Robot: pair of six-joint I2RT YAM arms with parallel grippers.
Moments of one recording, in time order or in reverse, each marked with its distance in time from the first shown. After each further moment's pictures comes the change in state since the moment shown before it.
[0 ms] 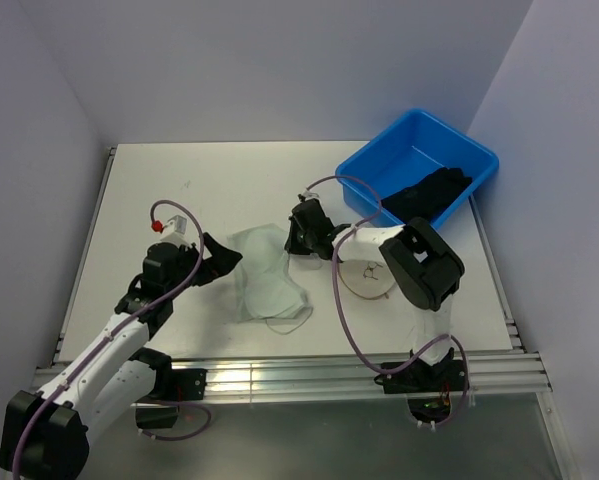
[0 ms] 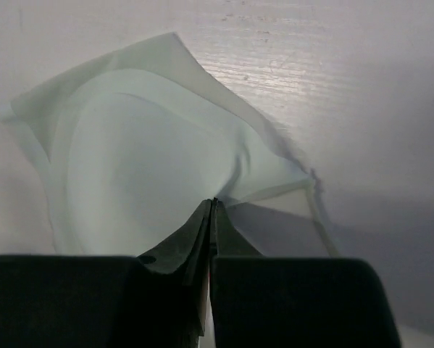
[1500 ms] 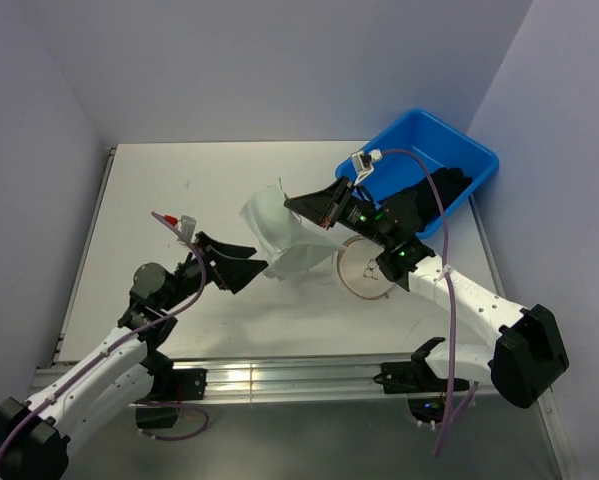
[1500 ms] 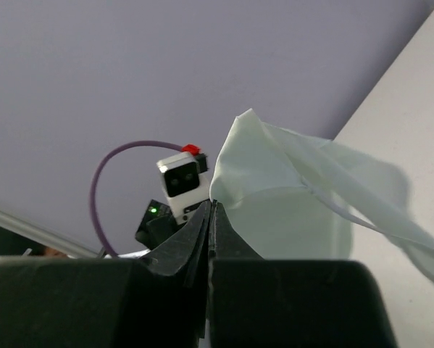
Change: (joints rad) left arm -0.182 -0.129 -0.084 0.569 0.295 -0.055; right arm -0.101 -0.735 -0.278 0.559 -0.501 0.446
